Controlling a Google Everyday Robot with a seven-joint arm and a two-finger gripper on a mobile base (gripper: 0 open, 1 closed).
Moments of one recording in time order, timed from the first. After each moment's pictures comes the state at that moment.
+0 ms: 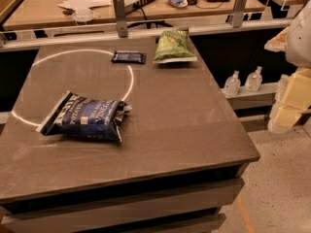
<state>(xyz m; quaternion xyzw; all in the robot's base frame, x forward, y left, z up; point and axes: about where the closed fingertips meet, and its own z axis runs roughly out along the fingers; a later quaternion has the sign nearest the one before) 0.438 -0.217 0.976 -0.60 0.78 -0.03 0.16</state>
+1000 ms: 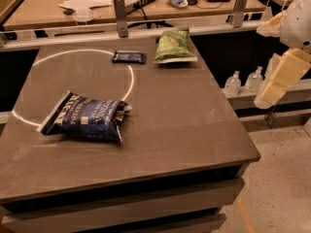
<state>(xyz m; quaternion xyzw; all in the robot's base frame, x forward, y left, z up) 0.484 -0.212 0.987 -0.59 0.77 0.01 0.24</state>
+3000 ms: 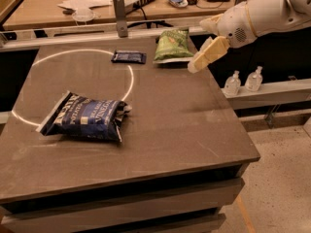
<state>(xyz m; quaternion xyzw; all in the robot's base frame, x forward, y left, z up) 0.643 -0.110 0.948 -0.55 0.70 0.21 0.40</state>
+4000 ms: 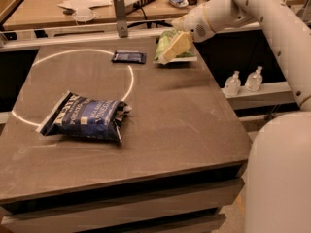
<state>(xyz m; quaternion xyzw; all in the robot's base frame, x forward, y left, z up) 0.728 -0.046 0.917 -0.56 0.69 0.23 0.39</state>
